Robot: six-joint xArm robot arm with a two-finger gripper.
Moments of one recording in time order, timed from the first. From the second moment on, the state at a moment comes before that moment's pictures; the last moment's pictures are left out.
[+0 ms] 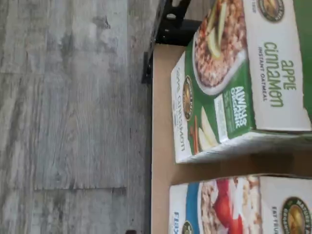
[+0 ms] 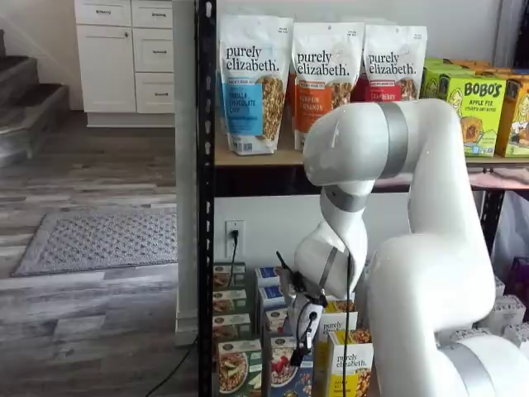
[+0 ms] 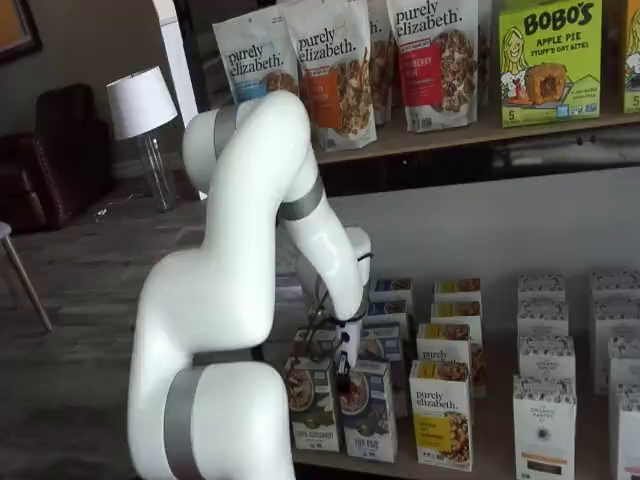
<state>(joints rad) 0.08 0.73 -1.16 0.74 0.36 -2.15</state>
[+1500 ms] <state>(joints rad) 0.06 0.91 -1.39 0.65 0.42 -2.07</state>
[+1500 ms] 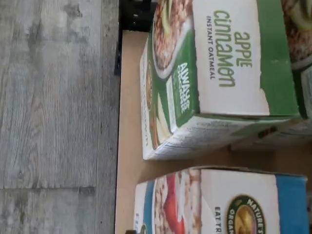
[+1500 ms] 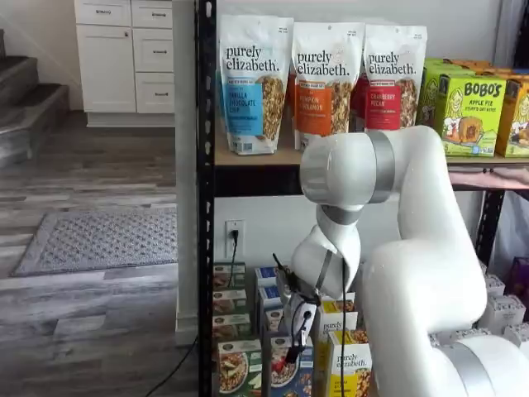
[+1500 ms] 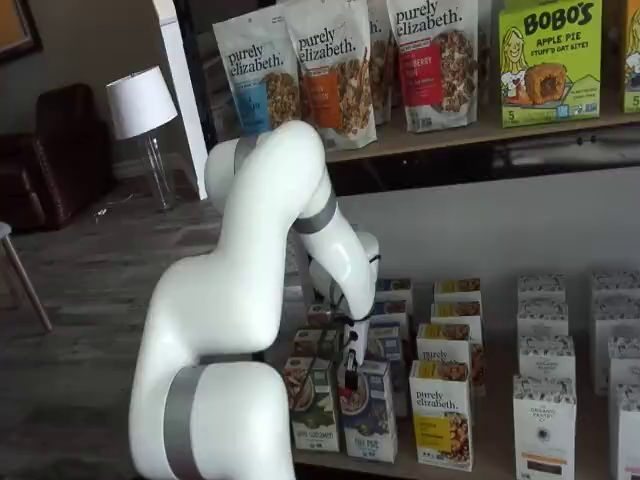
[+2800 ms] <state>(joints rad) 0.06 0.95 -1.46 0.49 0.44 -1.92</state>
